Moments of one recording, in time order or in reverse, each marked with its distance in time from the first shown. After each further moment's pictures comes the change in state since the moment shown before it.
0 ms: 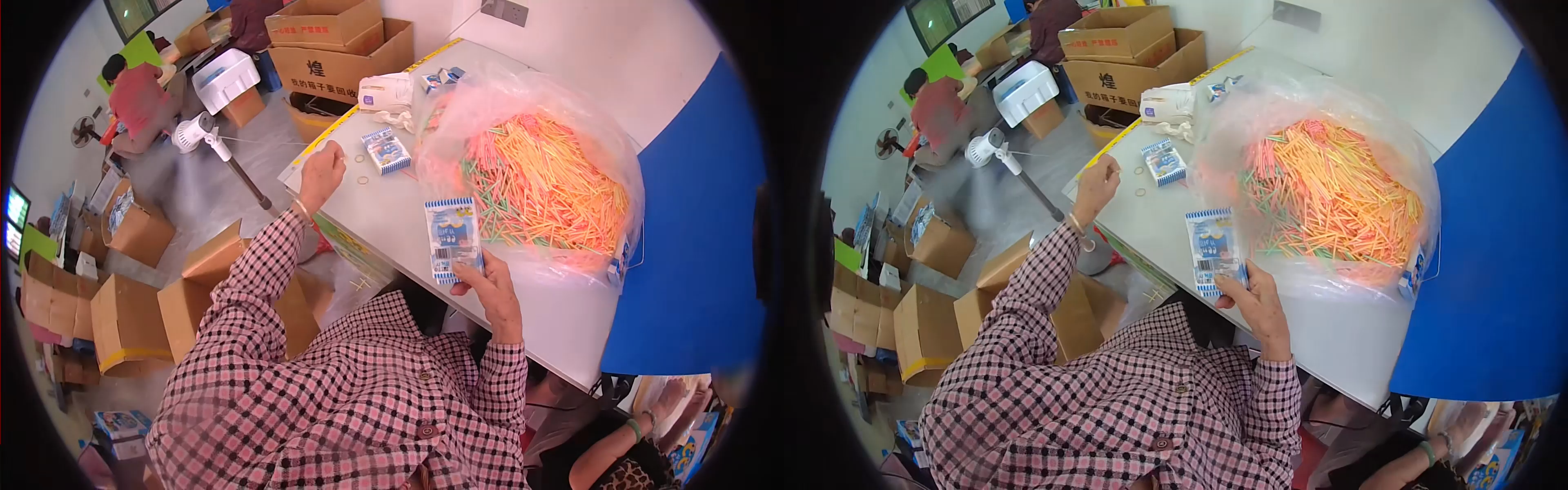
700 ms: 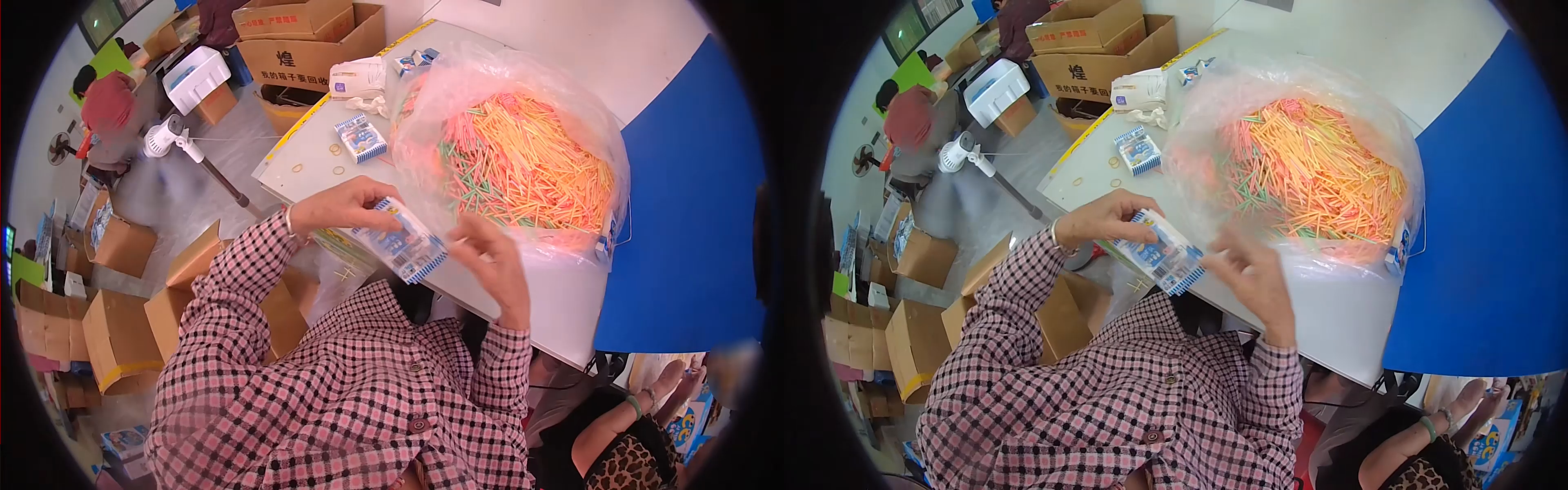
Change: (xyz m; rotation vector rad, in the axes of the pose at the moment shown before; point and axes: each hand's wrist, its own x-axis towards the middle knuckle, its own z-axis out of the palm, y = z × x) left_hand -0.004 0.123 -0.045 -0.874 -1.188 0.014; right_hand 0.000 -0.022 -0.012 -0.440 0.037 -0.158
